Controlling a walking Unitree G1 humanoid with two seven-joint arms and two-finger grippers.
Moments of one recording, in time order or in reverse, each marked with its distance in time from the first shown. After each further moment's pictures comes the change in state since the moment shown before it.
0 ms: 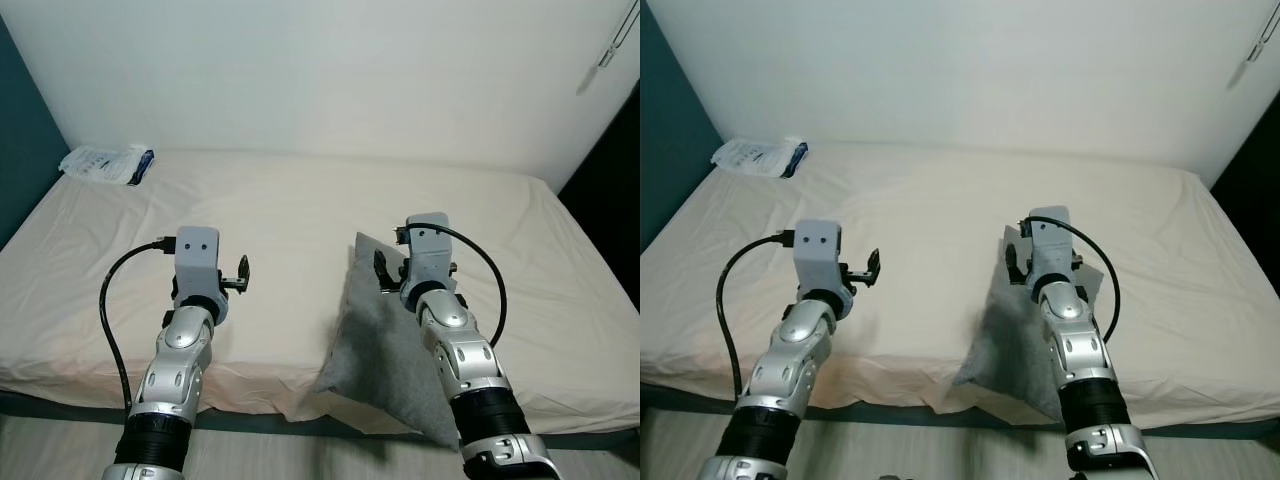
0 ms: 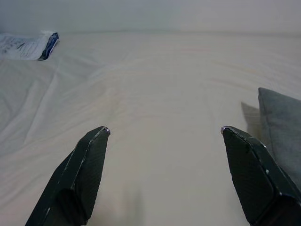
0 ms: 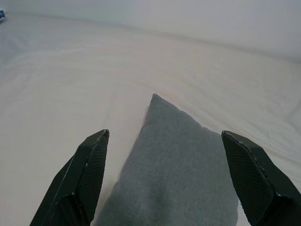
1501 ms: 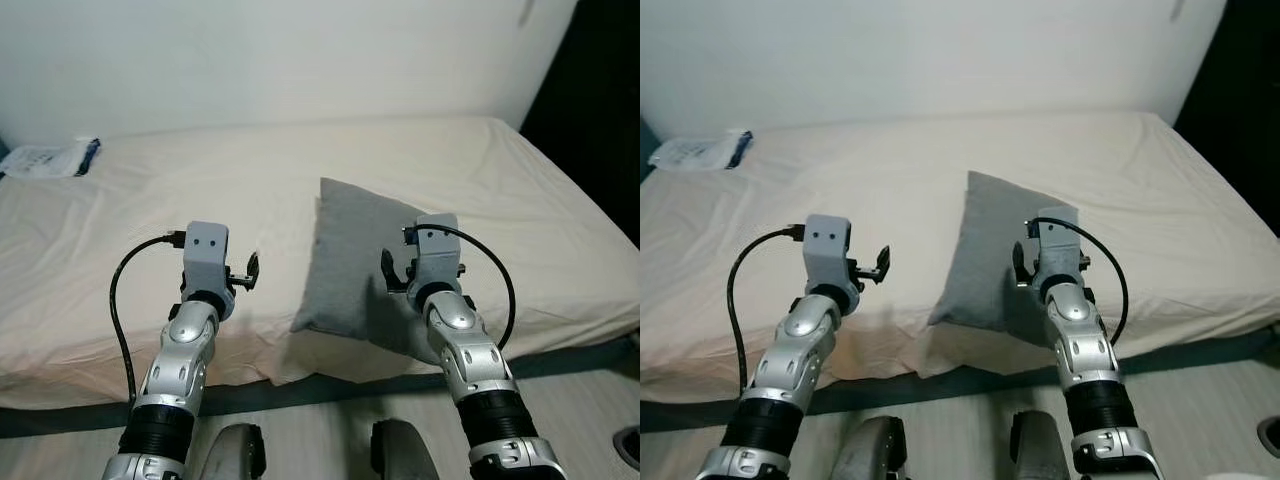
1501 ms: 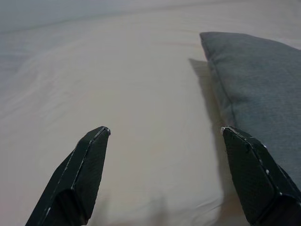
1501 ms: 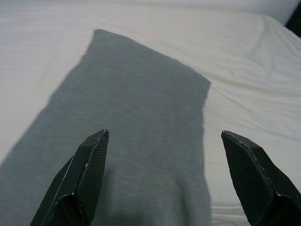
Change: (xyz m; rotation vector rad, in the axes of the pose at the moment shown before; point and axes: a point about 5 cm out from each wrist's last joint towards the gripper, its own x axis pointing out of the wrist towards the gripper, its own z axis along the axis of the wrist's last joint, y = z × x) left arm 0.004 -0.002 0.002 0.003 -0.013 -0.060; right arm -0.002 -0.005 -0.001 -0.001 -0.007 -0.017
